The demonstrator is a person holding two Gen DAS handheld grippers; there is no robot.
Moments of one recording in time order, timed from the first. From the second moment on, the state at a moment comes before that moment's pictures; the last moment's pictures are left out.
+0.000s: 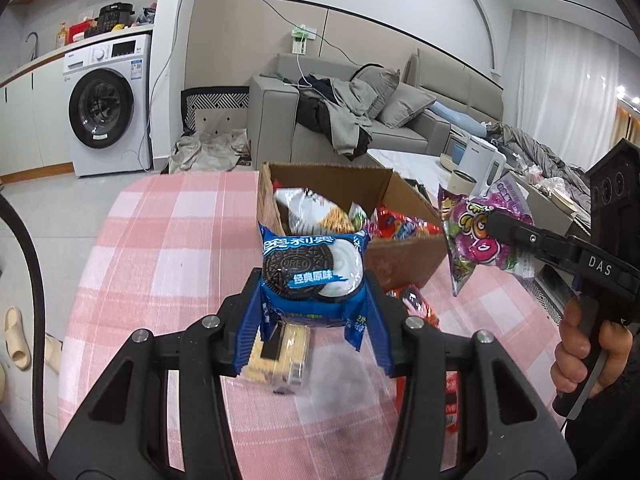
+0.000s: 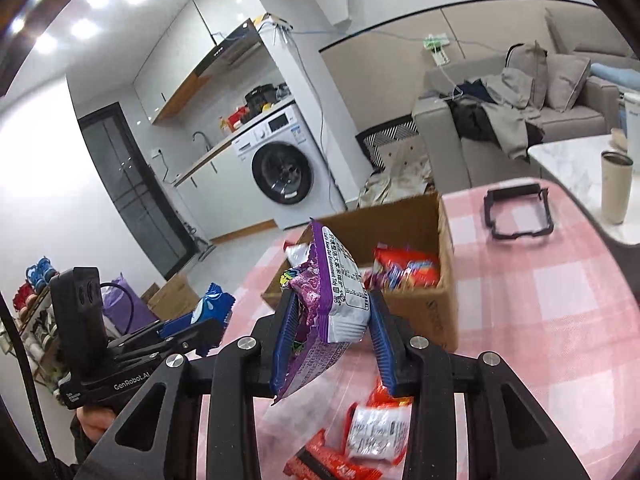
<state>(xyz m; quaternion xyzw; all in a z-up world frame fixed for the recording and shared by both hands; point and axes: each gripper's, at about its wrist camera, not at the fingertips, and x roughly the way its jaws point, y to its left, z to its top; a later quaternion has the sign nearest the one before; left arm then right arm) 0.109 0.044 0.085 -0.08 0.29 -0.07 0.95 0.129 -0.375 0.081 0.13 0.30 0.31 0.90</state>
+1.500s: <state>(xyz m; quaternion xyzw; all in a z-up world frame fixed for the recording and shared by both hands) 0.263 -0.001 0.096 -0.05 0.28 -0.06 0.96 0.226 -0.366 0.095 0.13 0.26 0.23 0.93</state>
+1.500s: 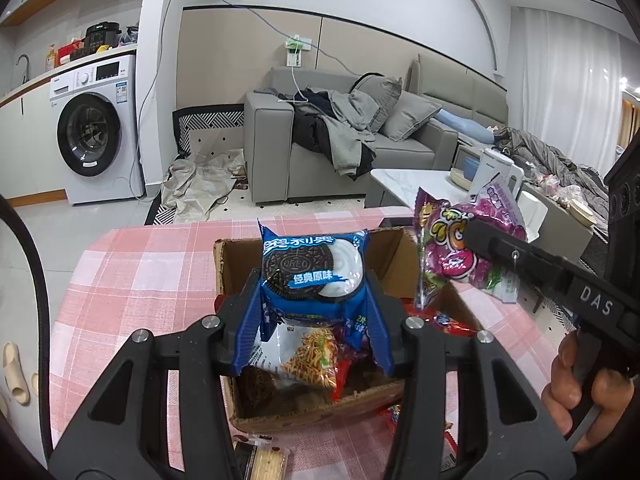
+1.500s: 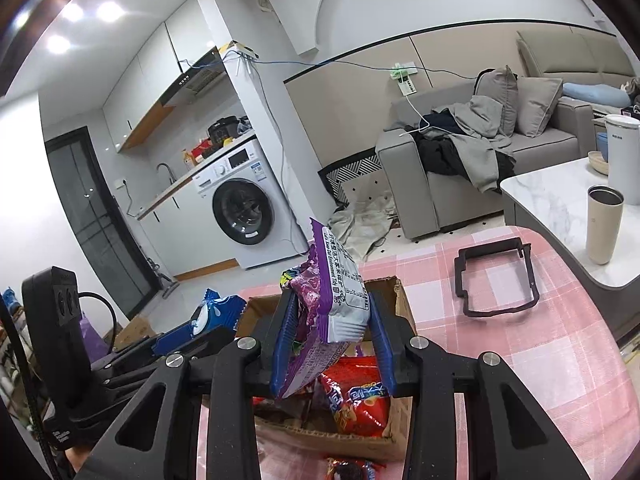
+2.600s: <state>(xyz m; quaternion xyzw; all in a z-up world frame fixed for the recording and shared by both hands) 0.312 -0.003 0.039 -0.02 0.31 -0.05 0.95 0.276 -0.329 0.037 0.09 0.33 0.22 0.91</state>
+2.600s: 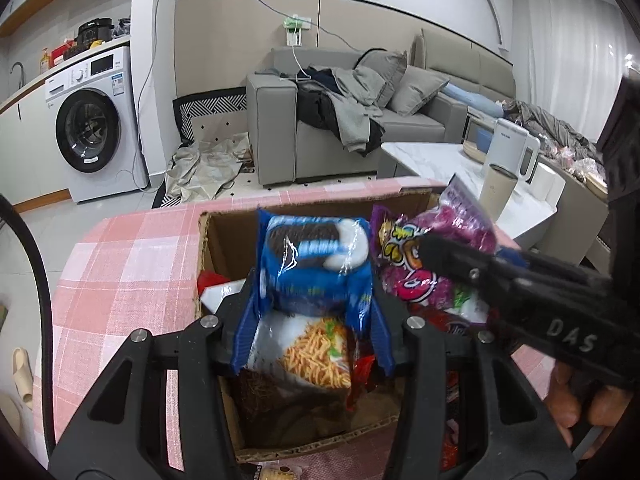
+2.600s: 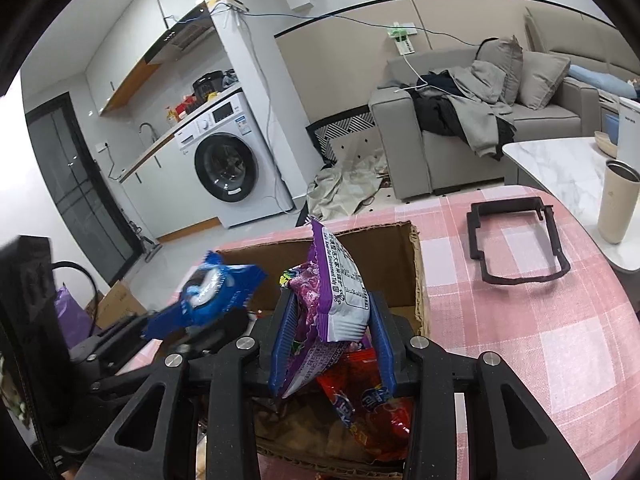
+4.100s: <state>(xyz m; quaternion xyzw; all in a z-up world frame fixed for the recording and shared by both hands) 0.119 0.055 0.056 -0.06 0.27 -0.03 0.96 0.141 -0.380 0.055 0.07 0.29 0.24 0.92</state>
